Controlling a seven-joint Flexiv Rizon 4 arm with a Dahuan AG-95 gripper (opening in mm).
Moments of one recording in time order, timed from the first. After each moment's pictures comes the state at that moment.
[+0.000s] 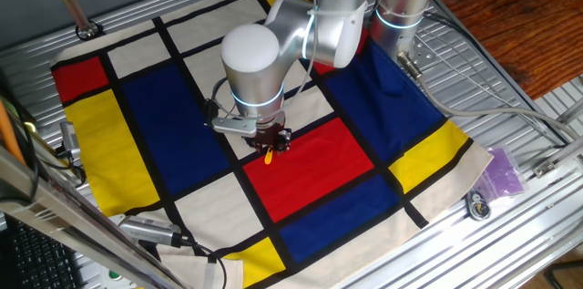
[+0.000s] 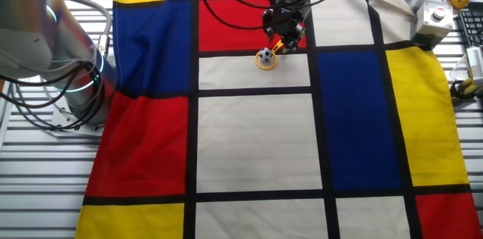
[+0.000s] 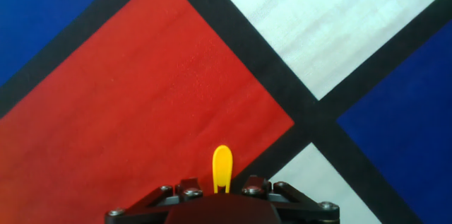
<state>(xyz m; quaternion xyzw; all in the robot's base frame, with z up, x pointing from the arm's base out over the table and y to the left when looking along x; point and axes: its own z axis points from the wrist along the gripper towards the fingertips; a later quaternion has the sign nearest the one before) 0.460 0.143 0.010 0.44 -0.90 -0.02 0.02</state>
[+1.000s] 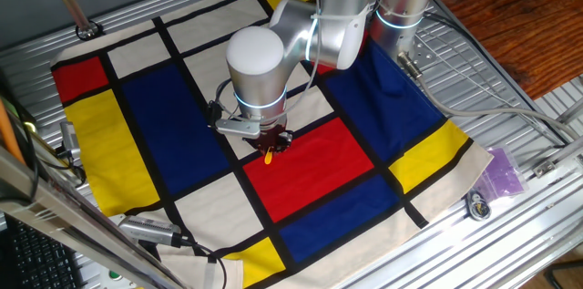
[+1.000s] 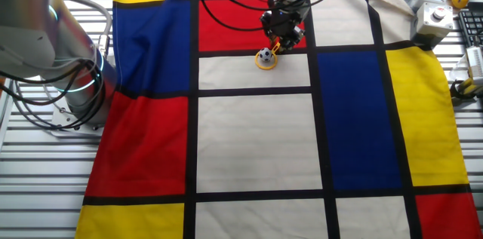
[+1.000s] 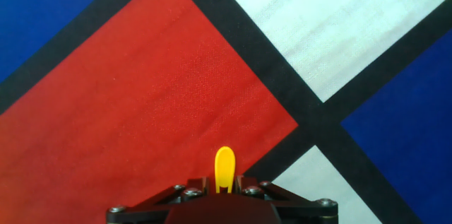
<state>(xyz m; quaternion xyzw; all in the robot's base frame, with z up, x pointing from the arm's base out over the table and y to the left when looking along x) 0.459 0.144 0.007 0.44 -0.90 -0.01 0.01</state>
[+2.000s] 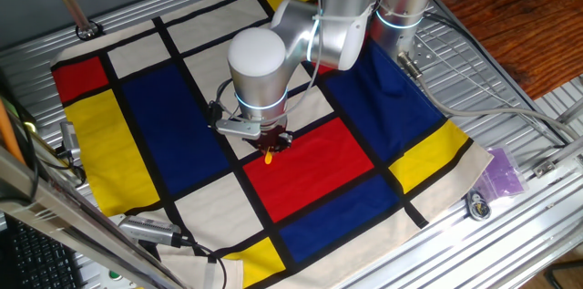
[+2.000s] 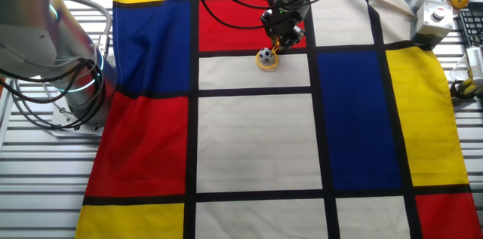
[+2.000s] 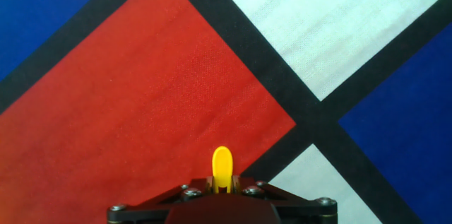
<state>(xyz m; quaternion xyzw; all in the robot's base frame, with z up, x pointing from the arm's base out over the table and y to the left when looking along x) 0.460 0.143 0.014 0.44 -0.90 -0.01 0.02</state>
